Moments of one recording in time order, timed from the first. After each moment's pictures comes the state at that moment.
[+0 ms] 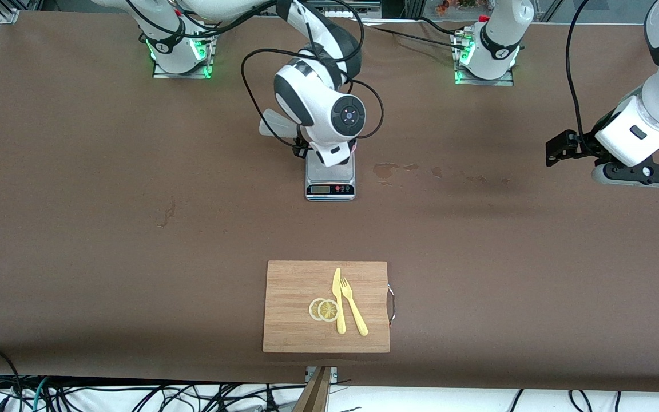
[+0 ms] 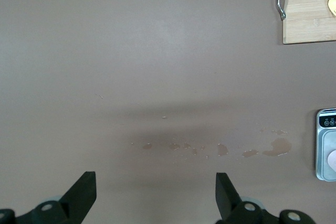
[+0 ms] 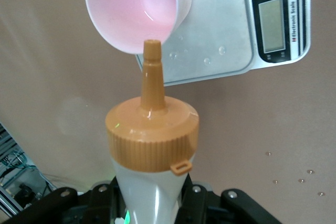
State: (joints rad) left arm -0.05 0.08 -0.04 -1.60 0.00 1.62 -0.04; right arm 0.78 0.68 0.04 -1.24 0.04 1.42 -0.51
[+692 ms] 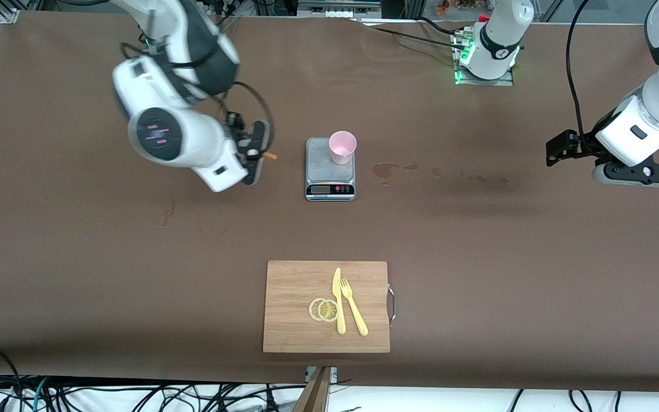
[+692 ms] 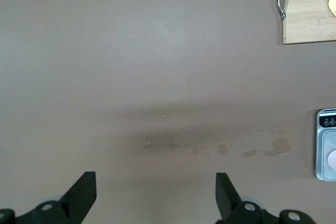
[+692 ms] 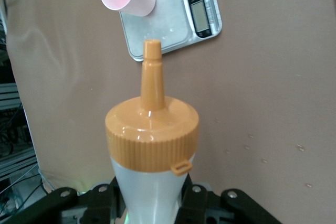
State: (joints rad) left arm -0.05 0.08 -0.04 -1.60 0.00 1.62 -0.04; right arm 0.38 0.39 0.04 -1.44 0.24 1.50 -0.94
